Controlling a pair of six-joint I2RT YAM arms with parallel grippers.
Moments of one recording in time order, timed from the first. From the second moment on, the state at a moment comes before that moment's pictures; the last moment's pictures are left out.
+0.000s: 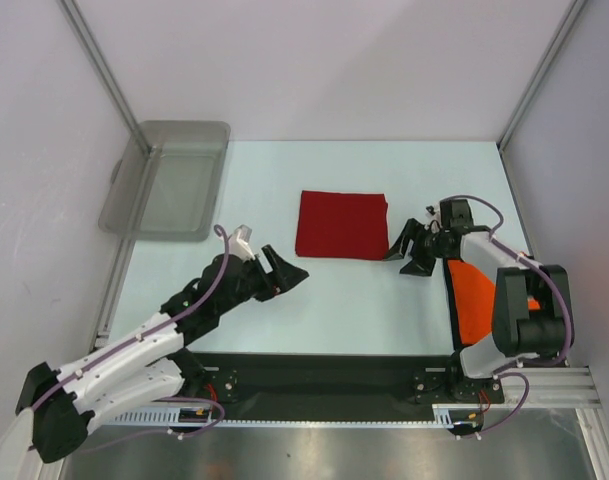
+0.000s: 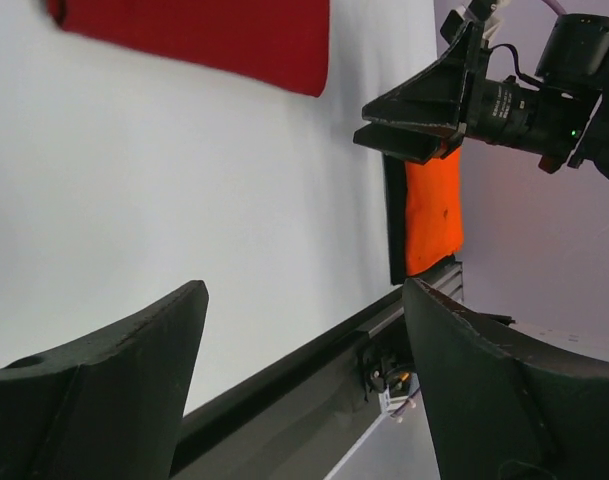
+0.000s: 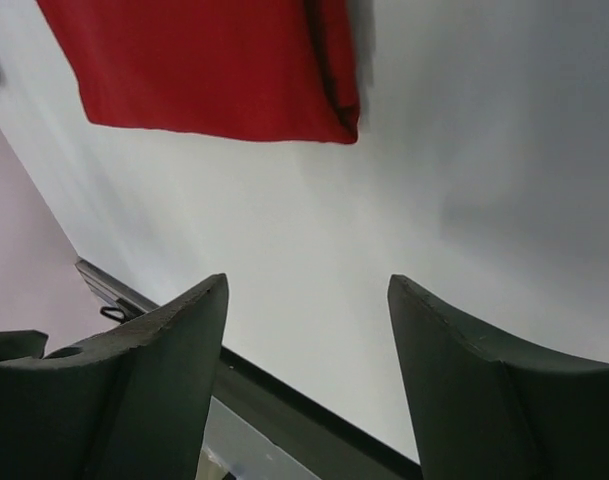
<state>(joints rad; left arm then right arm) -0.77 0.86 0.52 -0.07 0.00 -1.01 0.05 1.50 0.84 -0.41 -0.57 0.53</state>
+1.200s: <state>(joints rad) -0.73 1.07 0.22 0.46 0.13 -1.39 0.17 1.78 0.94 -0.21 -0.60 0.66</state>
